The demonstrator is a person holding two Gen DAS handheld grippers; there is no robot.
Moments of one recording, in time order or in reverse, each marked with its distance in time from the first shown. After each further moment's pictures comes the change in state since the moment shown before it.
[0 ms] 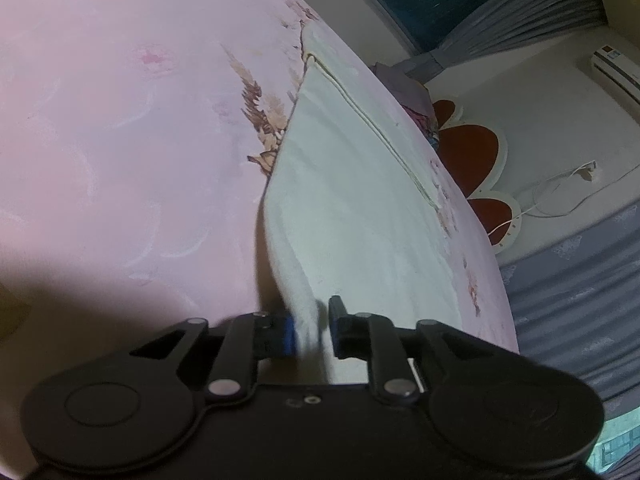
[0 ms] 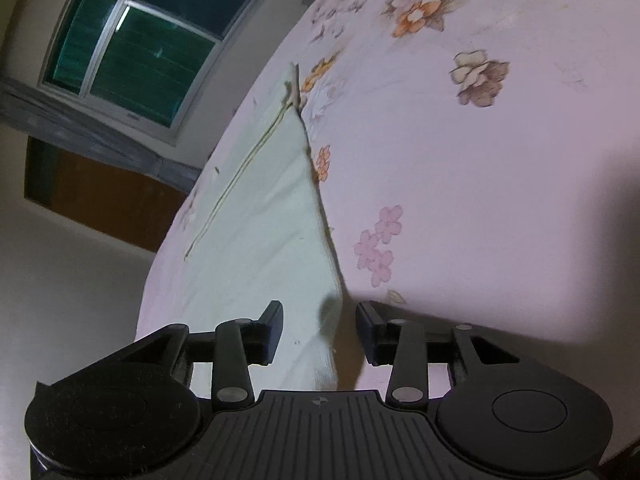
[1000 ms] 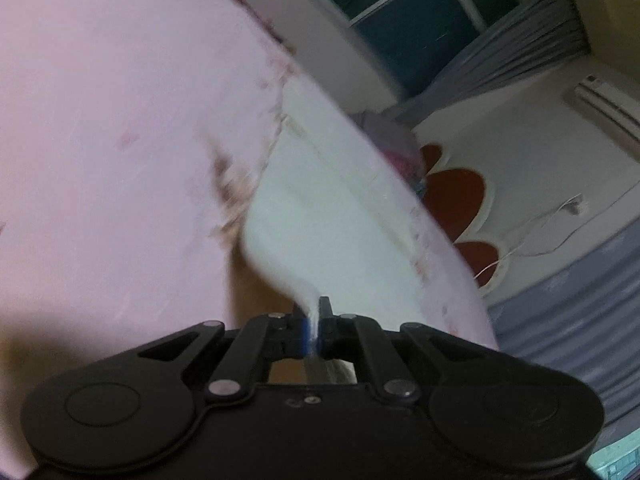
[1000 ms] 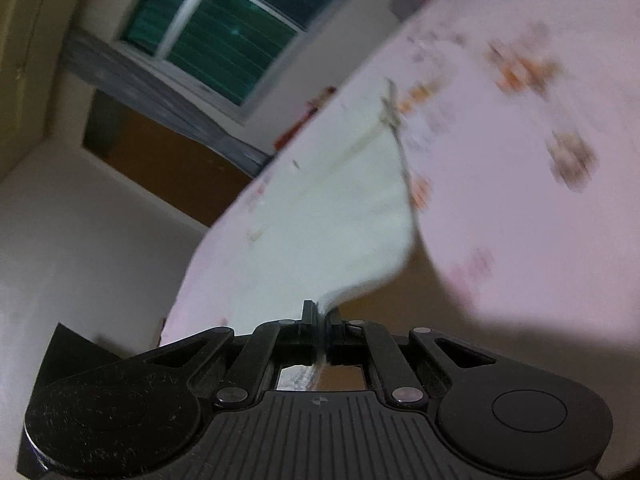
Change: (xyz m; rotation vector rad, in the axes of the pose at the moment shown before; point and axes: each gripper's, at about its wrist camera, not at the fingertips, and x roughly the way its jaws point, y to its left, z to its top) left arm -0.030 -0.040 0.024 0.008 -0.166 -0.023; right arm -0.036 0.051 0.010 -0.216 -0.011 0.143
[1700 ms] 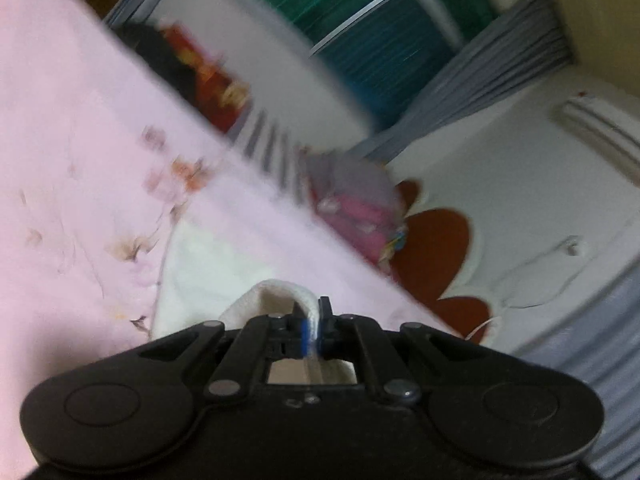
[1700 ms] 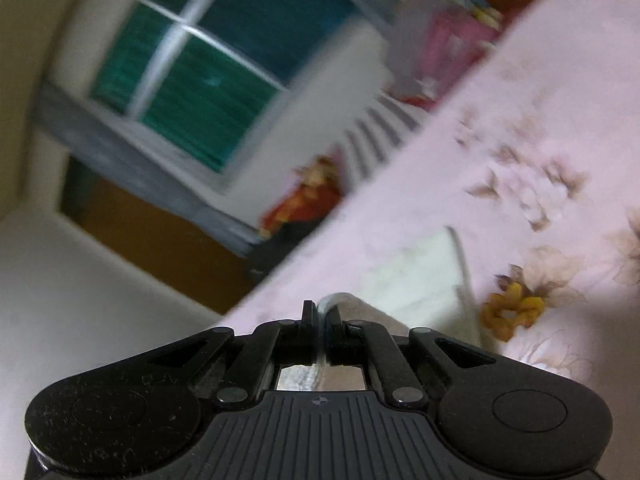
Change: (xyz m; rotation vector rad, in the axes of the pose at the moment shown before) left arm 0.196 -0.053 0.215 0.047 -0.024 -0.040; right arm 0.181 0.021 0.235 0.090 -0.129 -0.088
